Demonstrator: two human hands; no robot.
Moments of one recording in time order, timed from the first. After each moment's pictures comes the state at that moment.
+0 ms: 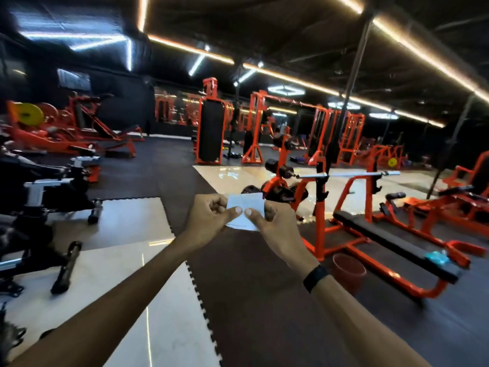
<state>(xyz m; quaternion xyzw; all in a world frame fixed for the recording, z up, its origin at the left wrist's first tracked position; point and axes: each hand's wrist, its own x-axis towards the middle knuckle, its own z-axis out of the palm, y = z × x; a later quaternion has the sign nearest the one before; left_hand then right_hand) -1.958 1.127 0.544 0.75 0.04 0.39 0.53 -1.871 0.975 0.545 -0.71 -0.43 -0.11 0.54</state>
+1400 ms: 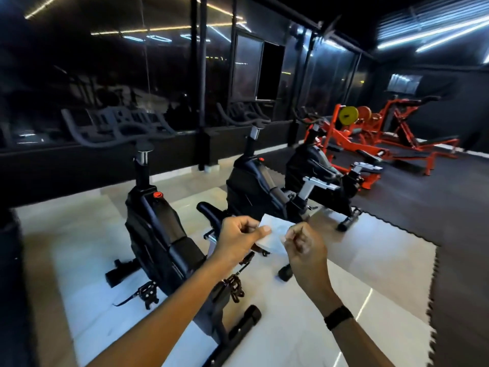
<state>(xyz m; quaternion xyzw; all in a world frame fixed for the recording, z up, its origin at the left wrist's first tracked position) -1.986 1.611 0.434 0.50 0.49 0.59 0.41 -1.818 1.621 0.417 -0.38 -0.69 0.25 0.56</state>
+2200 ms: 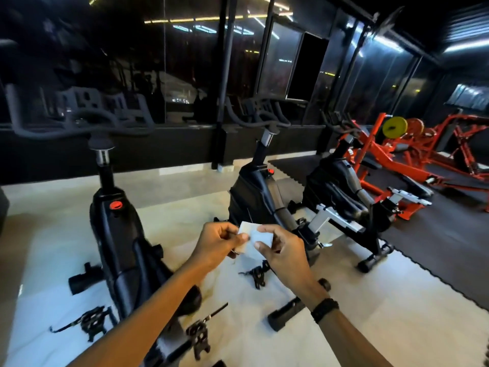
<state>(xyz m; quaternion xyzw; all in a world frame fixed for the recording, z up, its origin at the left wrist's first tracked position) -1.953 1.953 0.394 0.44 0.57 0.60 0.35 -1.780 2.010 0.401 -0.35 -0.80 0.30 0.39</state>
